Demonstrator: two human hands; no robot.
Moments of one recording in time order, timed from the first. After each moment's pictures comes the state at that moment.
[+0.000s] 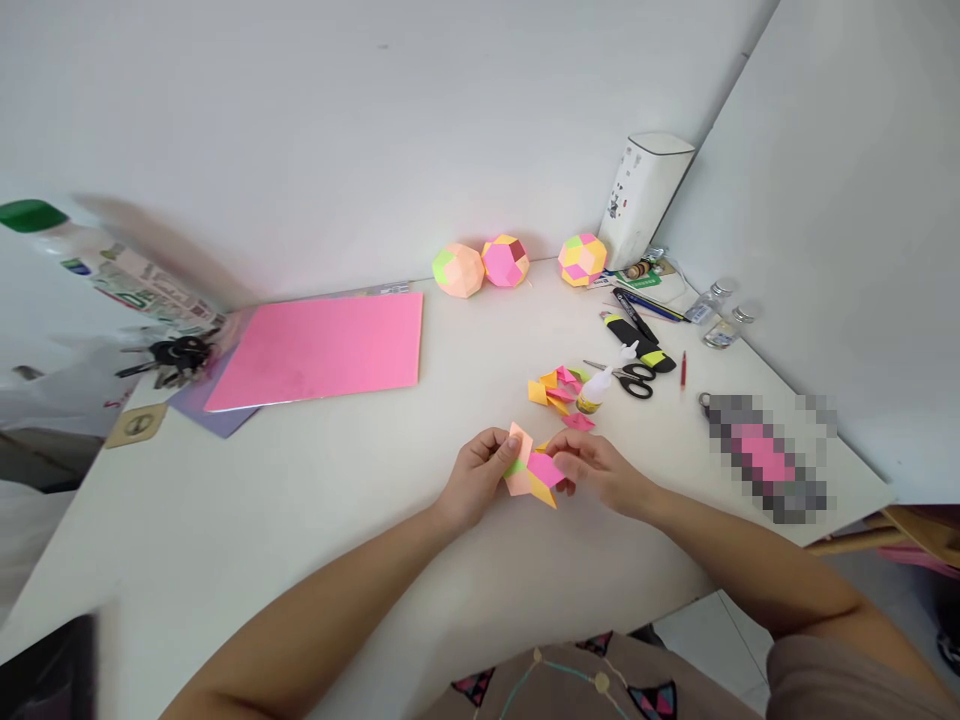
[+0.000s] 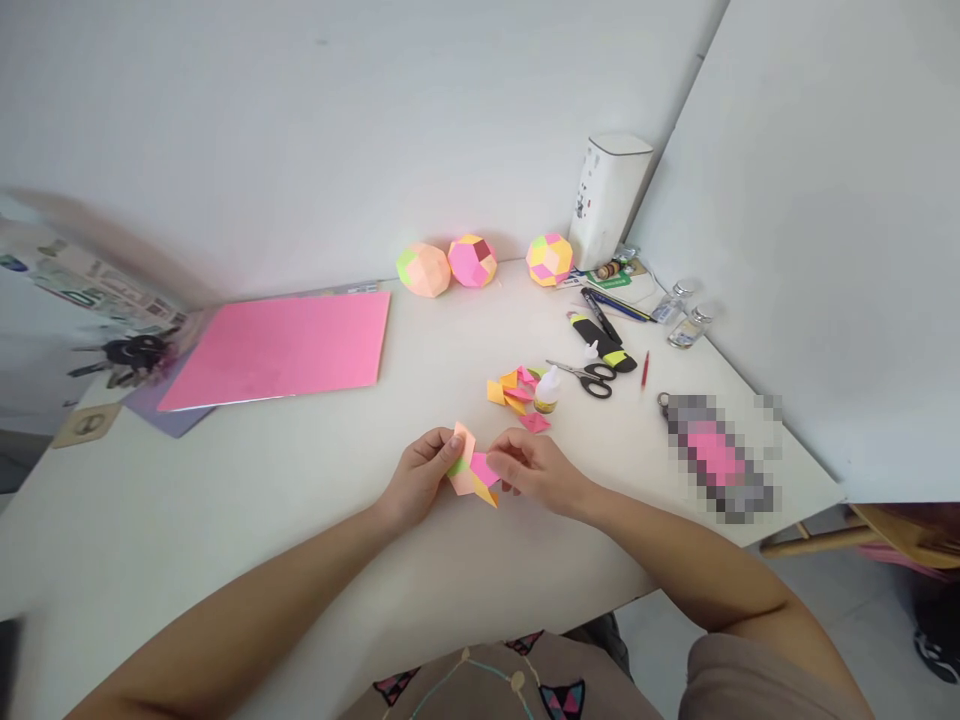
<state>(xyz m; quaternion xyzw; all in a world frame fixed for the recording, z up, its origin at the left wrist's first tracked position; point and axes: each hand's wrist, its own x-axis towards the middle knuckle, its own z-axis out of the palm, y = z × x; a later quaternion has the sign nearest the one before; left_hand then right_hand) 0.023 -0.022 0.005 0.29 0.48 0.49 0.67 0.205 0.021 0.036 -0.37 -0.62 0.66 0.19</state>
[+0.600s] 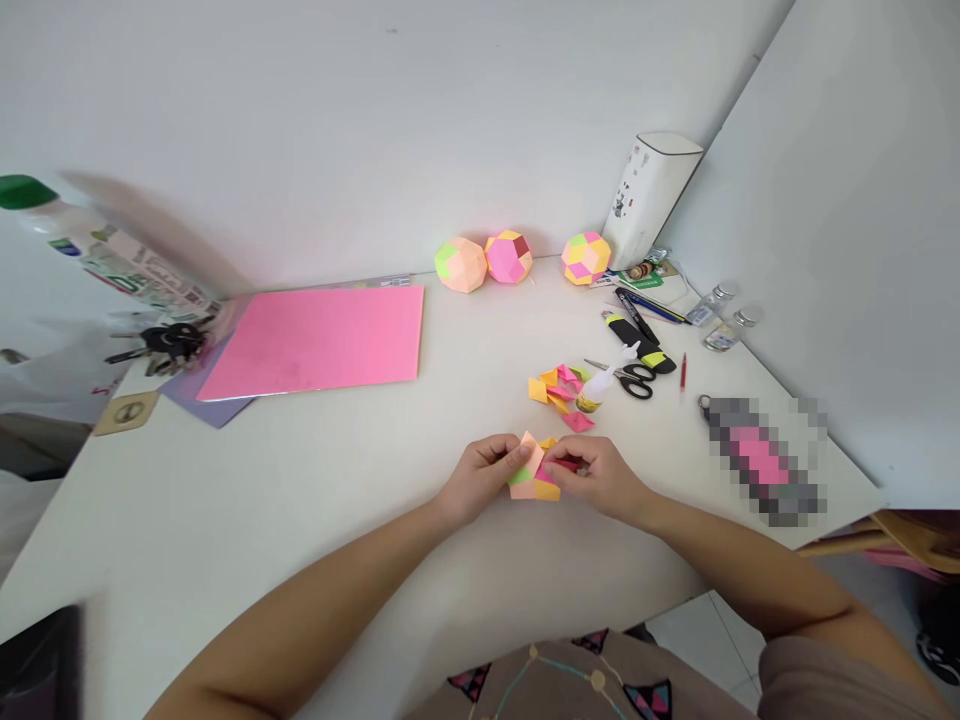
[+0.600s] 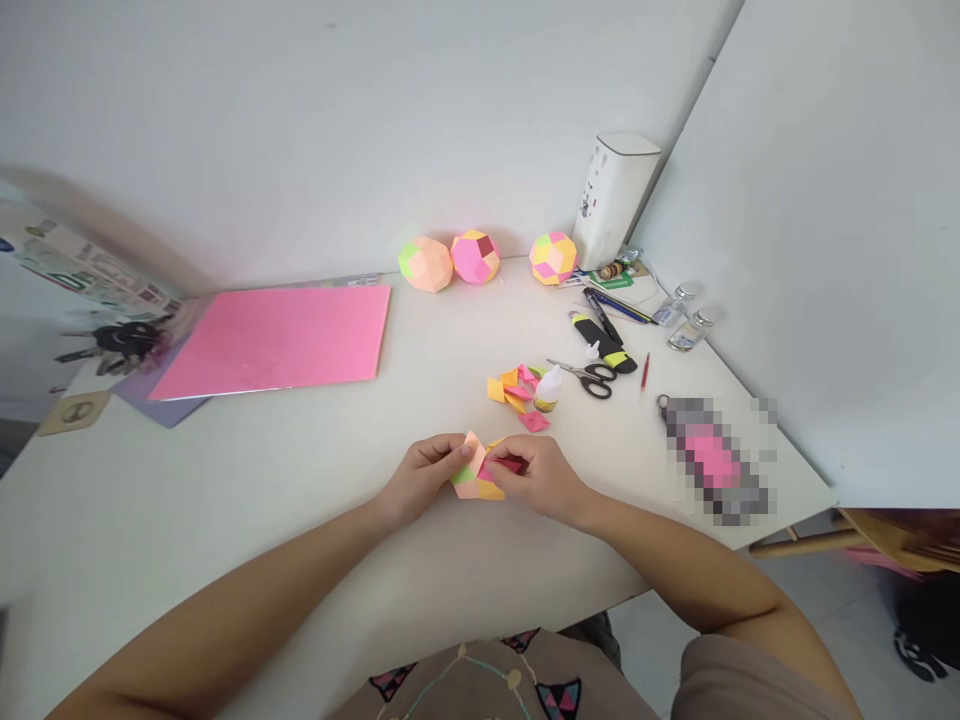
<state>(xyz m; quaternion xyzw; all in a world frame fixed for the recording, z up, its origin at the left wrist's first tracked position) 0.020 -0.022 0.009 0.37 0.45 0.43 0.69 0.199 0.014 0.038 -0.43 -0.69 0.55 0.21</state>
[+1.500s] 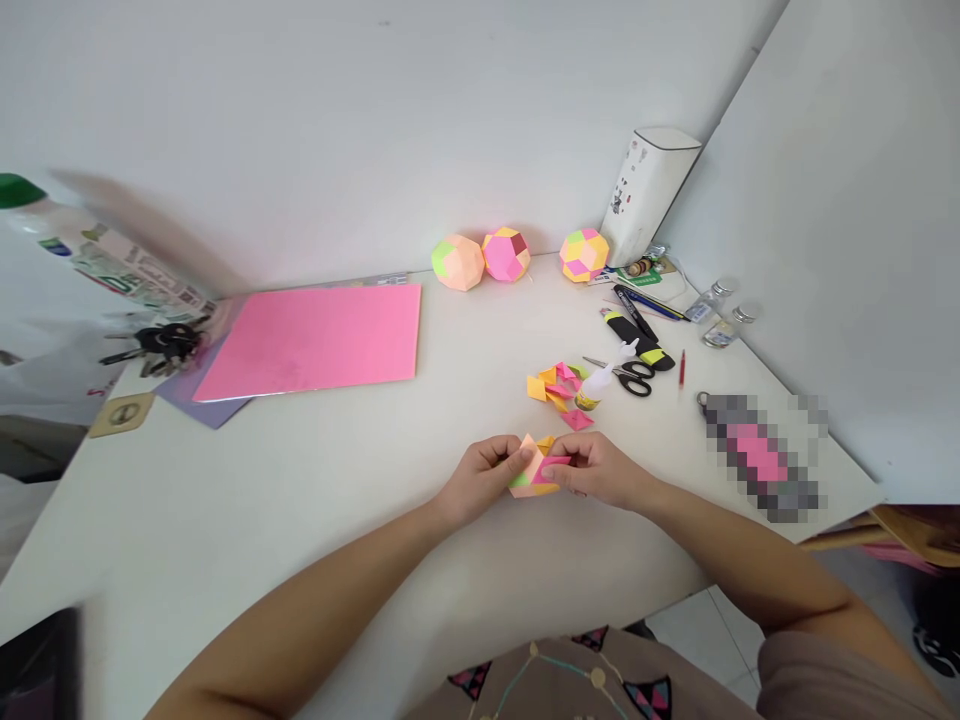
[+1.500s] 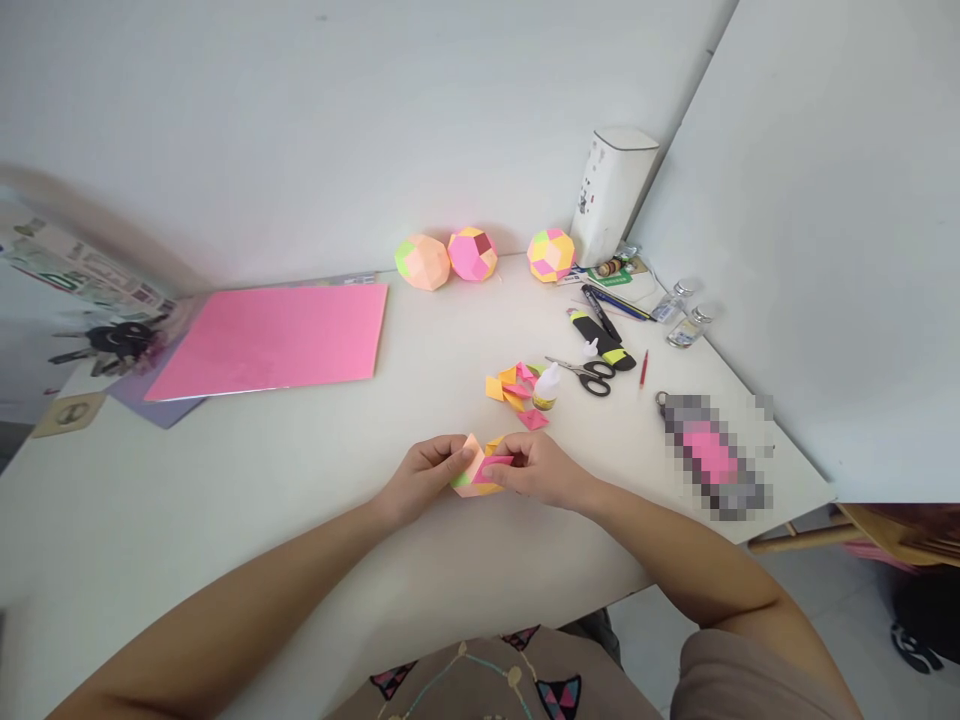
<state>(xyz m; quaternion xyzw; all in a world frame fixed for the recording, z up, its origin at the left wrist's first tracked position) 0.020 -0.024 0.009 0.42 0.45 0.40 0.68 0.204 0.024 0.036 -0.42 -0.61 0.67 0.12</state>
